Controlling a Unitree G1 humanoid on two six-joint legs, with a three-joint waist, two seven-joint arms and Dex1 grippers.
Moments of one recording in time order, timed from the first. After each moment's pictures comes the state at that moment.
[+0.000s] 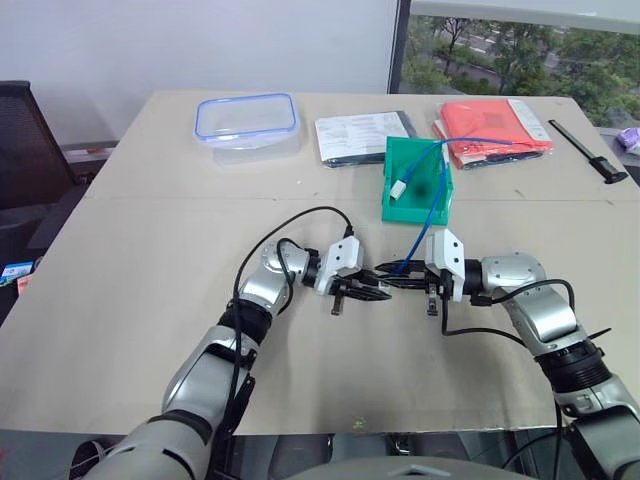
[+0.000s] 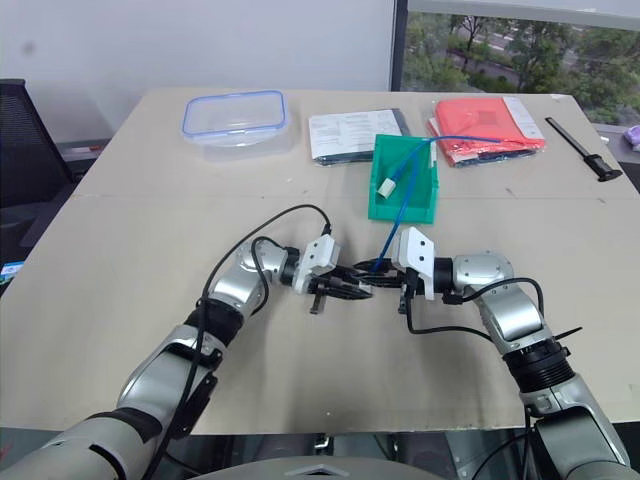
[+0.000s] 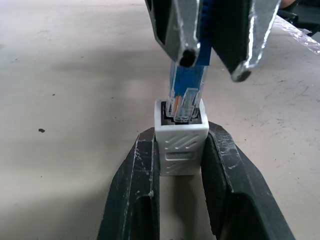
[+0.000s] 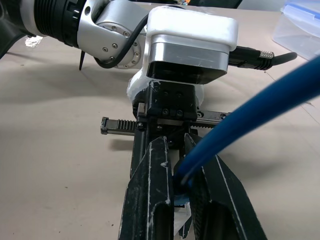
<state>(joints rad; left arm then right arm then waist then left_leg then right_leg) -0.70 0.30 -0.32 0.71 -0.16 -0.21 -1.41 -0.40 -0.49 0.26 -0.02 0.30 0.10 1.11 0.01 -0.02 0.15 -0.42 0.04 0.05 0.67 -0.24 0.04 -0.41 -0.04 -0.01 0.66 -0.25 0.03</state>
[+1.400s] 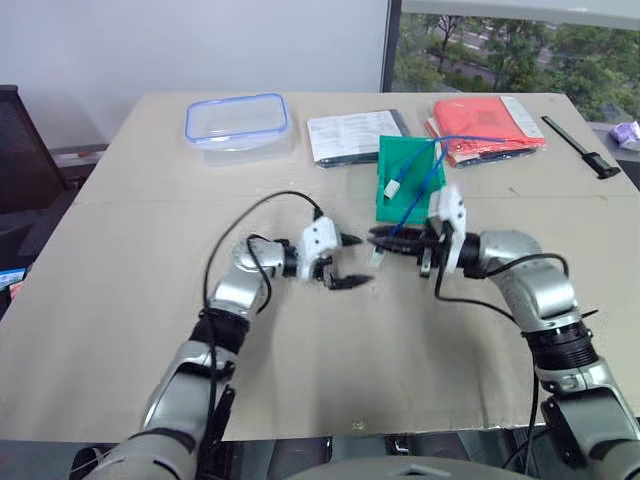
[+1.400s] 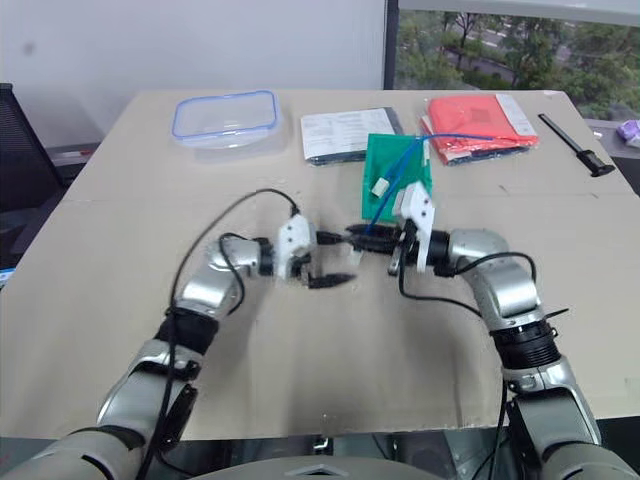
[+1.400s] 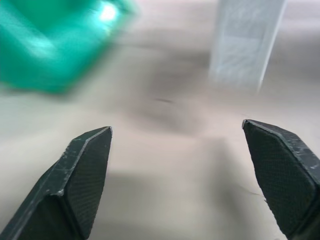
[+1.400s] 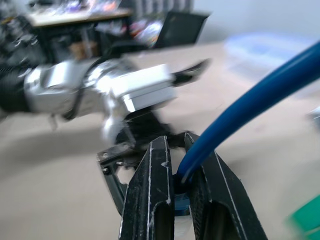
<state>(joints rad) -0.54 0.40 -0.10 0.20 -0.17 0.20 -1.04 -0.61 -0.39 0.08 -0.05 0.45 0.46 0.96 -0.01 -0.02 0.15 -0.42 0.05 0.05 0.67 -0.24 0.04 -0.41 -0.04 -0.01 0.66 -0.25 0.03</state>
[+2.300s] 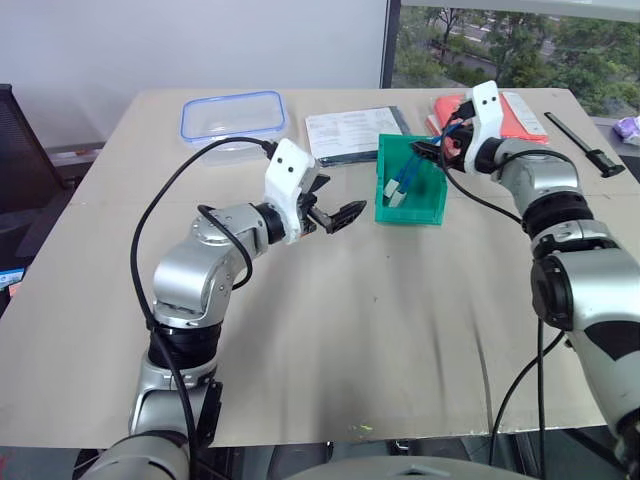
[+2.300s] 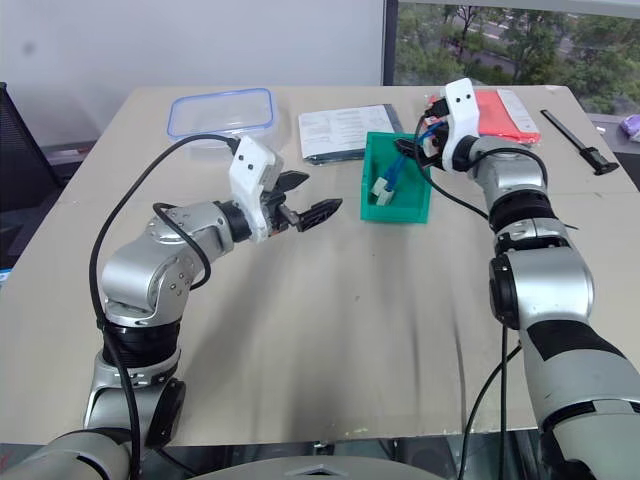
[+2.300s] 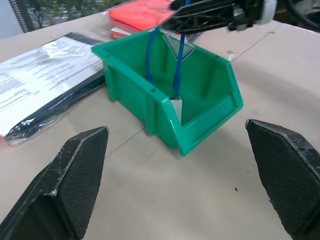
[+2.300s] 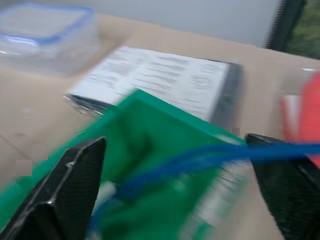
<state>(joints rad) -0.53 0.44 0.01 -0.40 -0.36 0.91 -0.58 -1.14 -0.47 -0.02 1.02 0.15 0.23 0.74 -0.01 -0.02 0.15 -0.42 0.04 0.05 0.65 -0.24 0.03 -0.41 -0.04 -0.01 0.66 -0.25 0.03</state>
